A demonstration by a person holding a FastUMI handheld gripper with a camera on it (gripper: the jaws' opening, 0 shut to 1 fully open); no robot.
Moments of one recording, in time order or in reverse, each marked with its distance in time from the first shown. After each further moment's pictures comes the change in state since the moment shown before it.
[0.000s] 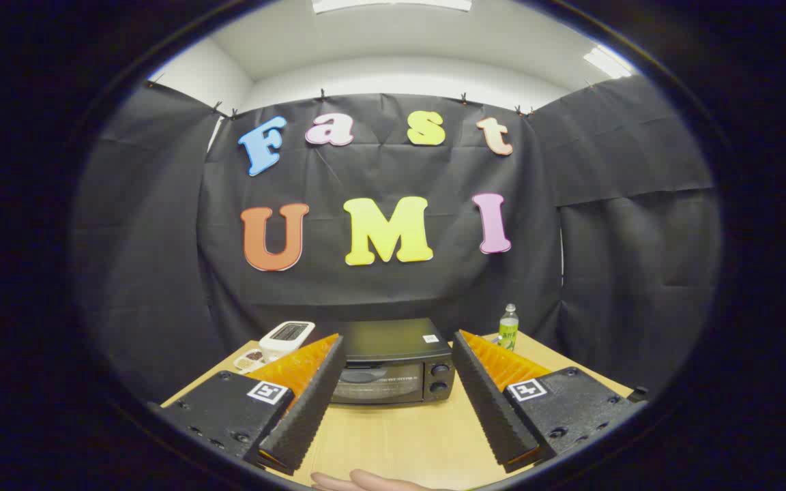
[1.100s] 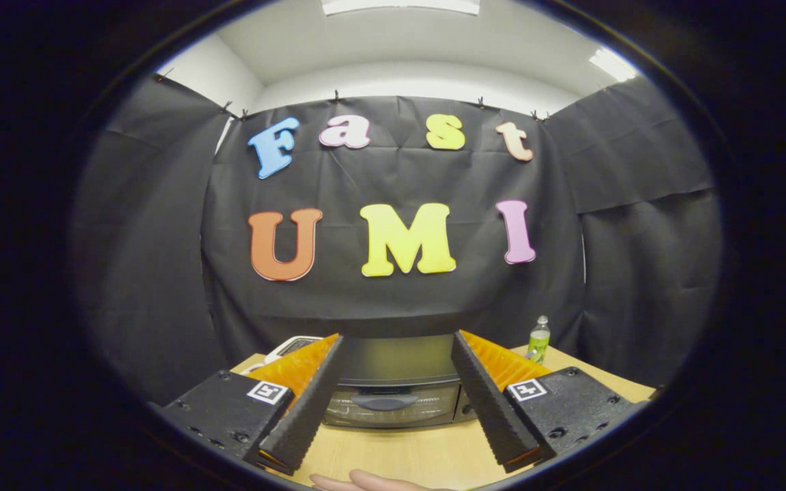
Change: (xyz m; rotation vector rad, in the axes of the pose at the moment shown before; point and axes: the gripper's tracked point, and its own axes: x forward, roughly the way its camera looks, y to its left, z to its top) arm 0.083 0.057 -0.006 -0.006 -0.055 0.064
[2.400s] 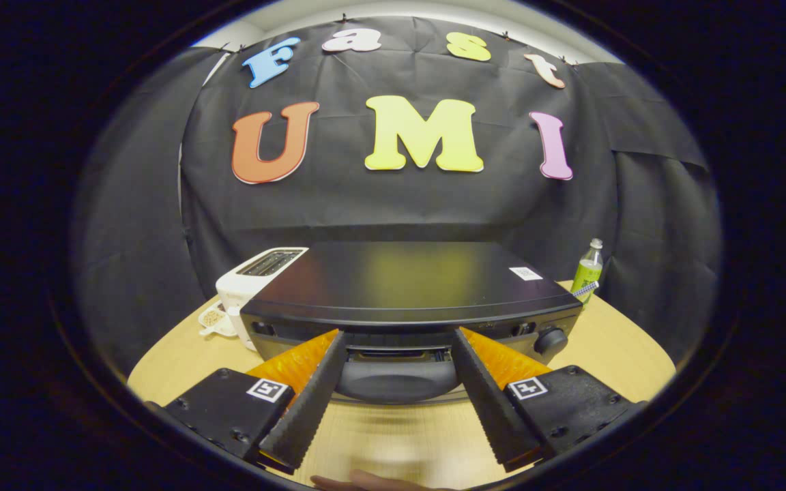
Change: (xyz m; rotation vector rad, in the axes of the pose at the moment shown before) arm 0.114 0.003 -0.172 -0.043 0.352 -0.002
